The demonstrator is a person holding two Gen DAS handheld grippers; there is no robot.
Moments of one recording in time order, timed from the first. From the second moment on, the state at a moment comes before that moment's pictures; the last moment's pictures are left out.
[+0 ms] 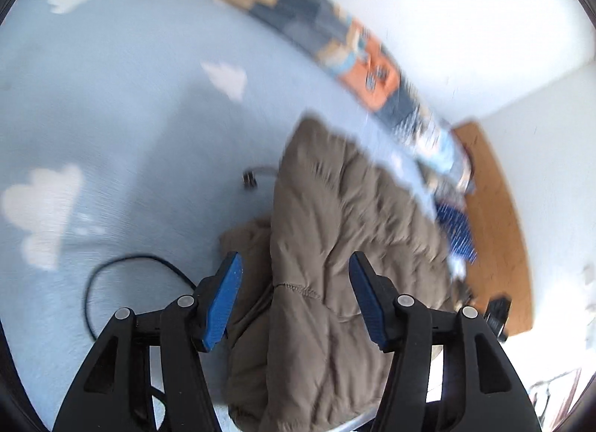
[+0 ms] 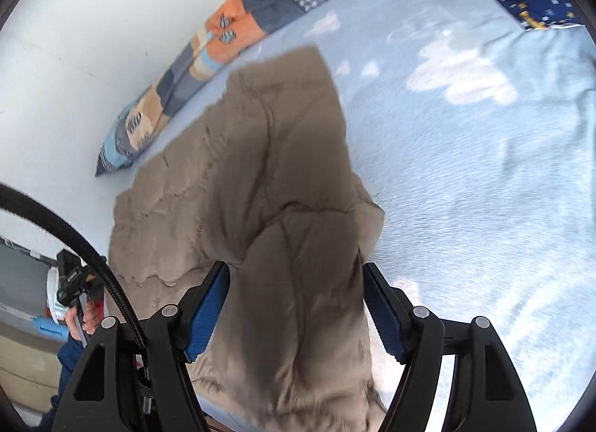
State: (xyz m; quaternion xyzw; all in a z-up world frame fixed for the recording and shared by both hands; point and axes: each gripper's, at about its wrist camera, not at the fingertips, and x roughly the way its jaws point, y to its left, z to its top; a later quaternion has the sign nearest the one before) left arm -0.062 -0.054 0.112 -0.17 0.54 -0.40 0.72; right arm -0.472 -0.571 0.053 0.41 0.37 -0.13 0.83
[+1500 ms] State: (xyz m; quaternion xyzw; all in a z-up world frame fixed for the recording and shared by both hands) left arm -0.258 -0.169 0.074 0.18 0.45 -0.36 0.80; right arm -0.398 -0.357 0.042 0.17 0.44 -0.14 0.87
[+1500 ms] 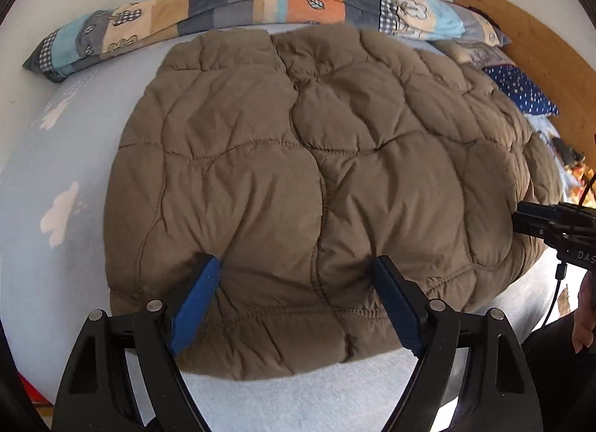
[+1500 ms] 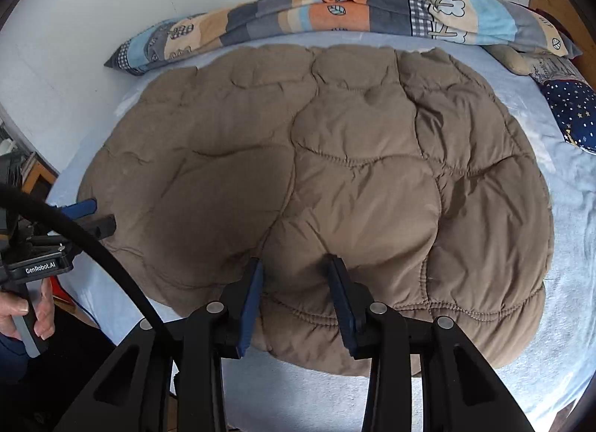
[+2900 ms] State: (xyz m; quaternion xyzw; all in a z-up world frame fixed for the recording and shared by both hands) left arm -0.178 -0.259 0.115 0.14 0.45 -0.31 0.83; right arm -0.322 -0.438 0.068 0.22 0.42 -0.16 0.87
